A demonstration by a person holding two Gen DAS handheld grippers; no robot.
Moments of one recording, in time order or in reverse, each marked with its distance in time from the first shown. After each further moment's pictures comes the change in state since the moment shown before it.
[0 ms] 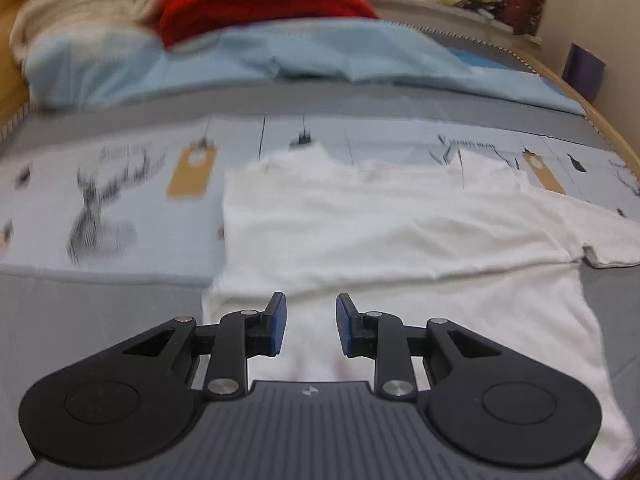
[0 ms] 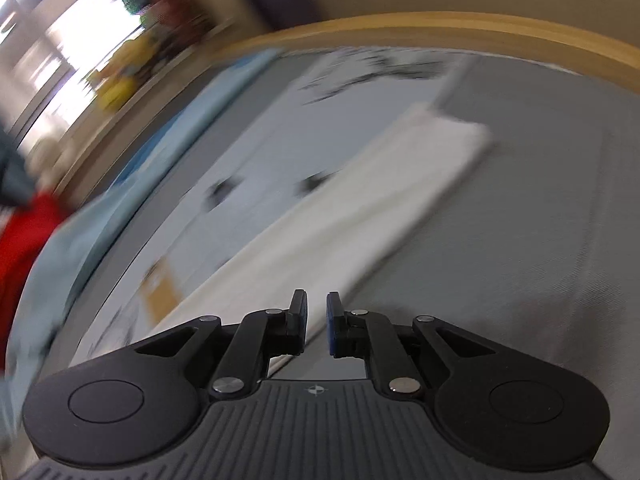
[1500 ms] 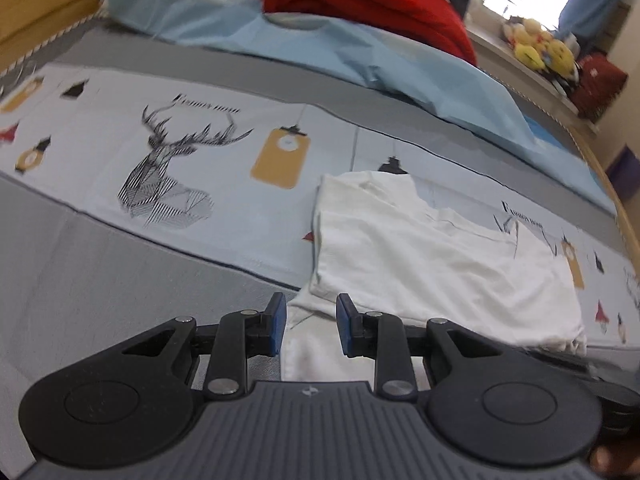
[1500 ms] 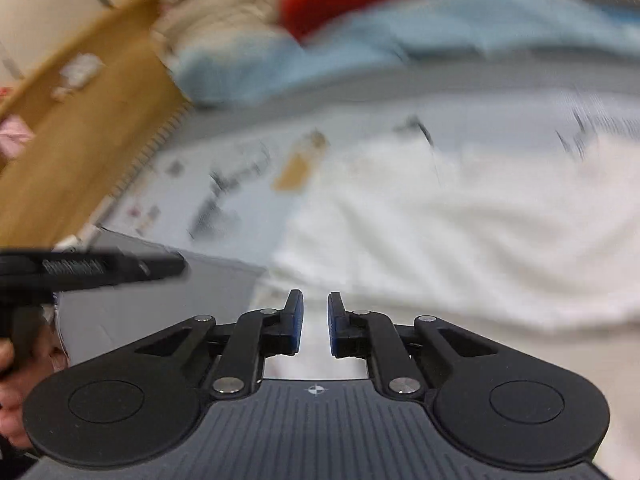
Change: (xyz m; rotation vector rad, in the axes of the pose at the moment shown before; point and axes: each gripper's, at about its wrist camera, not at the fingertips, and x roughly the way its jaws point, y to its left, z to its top) left arm 0.005 0.125 0.001 -0.371 0.067 -0.038; right arm -0.090 0.344 -0.328 -0.887 0.554 0.626
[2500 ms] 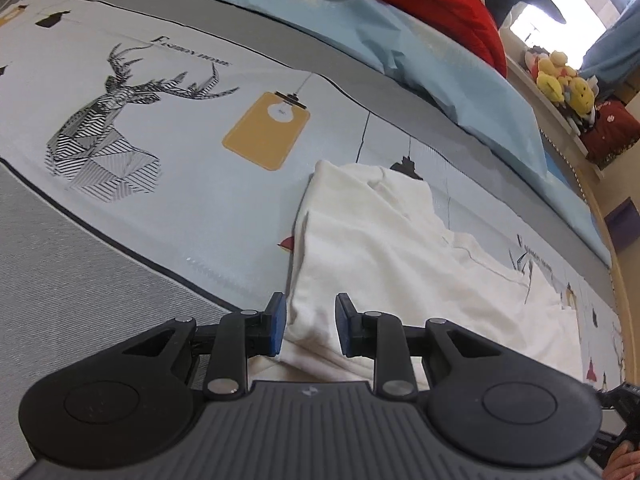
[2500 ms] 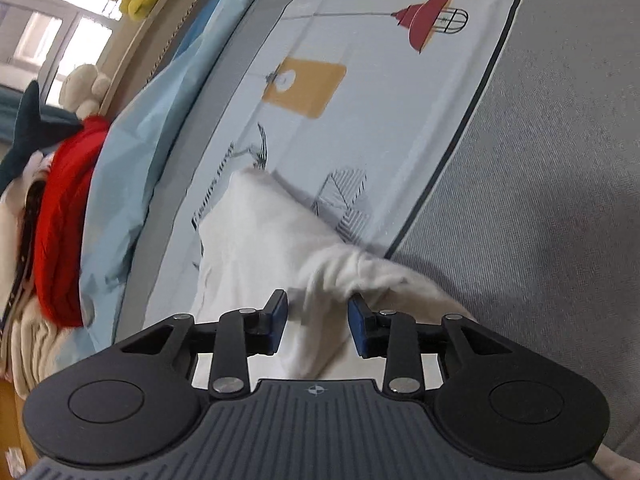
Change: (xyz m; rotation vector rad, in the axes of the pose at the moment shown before) left arm 0.110 -0.002 0.008 -0.153 0.024 -0.070; right arm -0.063 -0.255 -0.028 1.030 -0.330 -0.231
